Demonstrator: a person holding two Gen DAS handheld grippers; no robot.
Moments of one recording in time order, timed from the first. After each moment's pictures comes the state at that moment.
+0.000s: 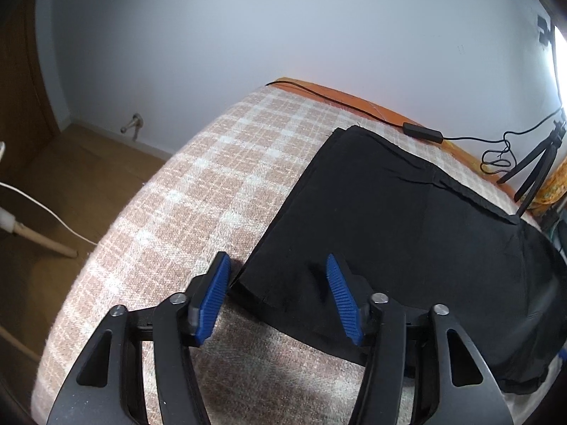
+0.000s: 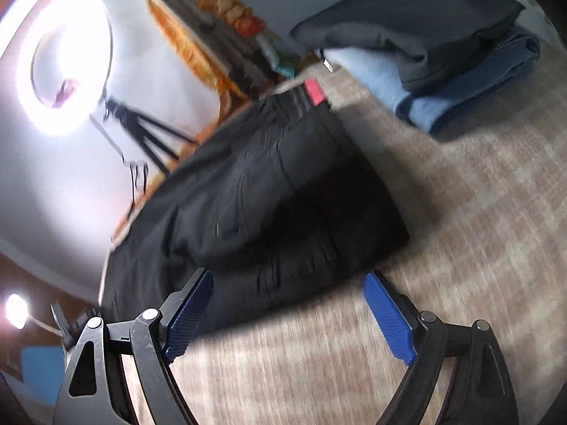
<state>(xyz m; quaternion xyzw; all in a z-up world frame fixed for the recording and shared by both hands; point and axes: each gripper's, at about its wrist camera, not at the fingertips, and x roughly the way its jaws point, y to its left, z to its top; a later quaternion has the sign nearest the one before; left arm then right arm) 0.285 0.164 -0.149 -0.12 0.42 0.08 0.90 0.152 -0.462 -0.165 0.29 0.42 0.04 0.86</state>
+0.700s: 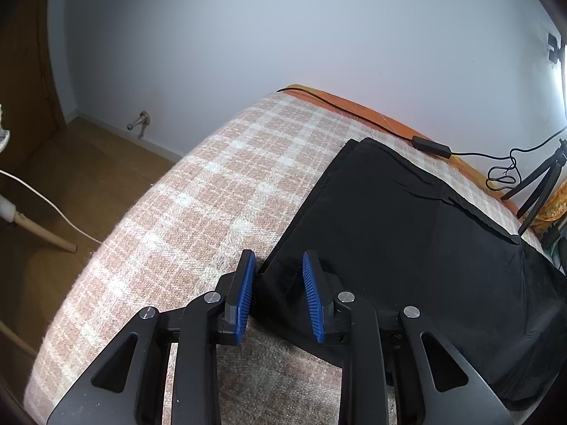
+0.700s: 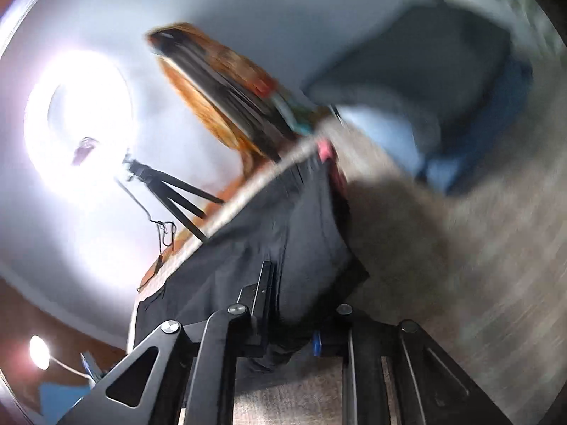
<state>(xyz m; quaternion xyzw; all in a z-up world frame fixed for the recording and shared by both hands) 0.286 0.173 -0.148 -0.15 0.41 0.09 0.90 0.152 -0.462 -0.111 0.31 0.33 0.02 0.89</state>
